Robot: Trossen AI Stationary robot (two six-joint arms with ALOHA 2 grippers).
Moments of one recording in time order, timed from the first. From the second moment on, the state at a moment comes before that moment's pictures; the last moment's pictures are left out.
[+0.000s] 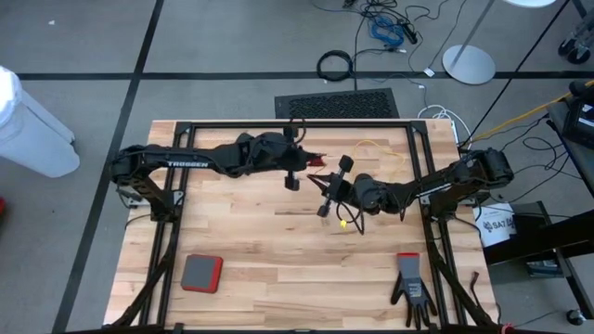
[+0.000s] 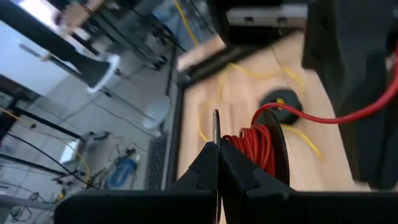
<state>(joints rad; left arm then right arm) 0.16 1.62 1.25 -0.02 -0.15 0.63 0.12 1.48 0.68 0.74 0.61 -0.26</state>
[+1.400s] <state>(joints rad) 0.09 1.75 1.23 0.37 -0.49 0.80 0.18 1.48 0.69 0.61 0.92 -0.15</state>
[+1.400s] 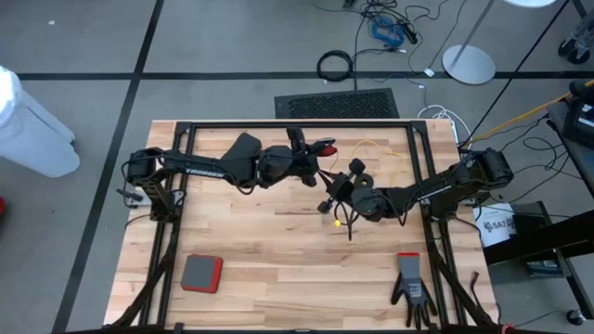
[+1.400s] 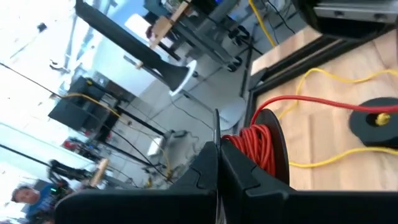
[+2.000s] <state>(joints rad) 0.10 1.75 1.15 0.43 -0.44 1.06 0.27 1.48 0.69 0.58 1.08 -0.13</state>
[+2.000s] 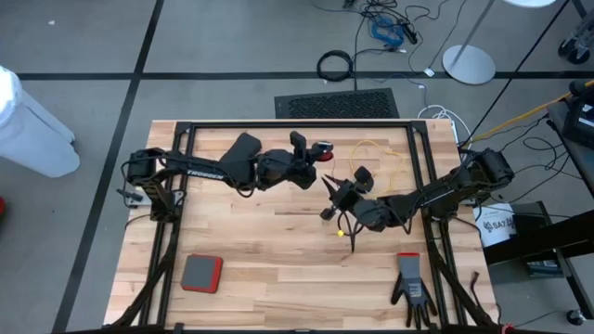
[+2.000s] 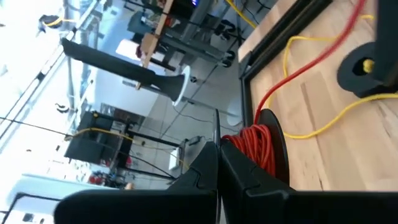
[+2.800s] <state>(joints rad) 0.02 1.75 1.15 0.39 -0.43 1.36 0.35 1.48 0.68 0.24 1.22 0.17</state>
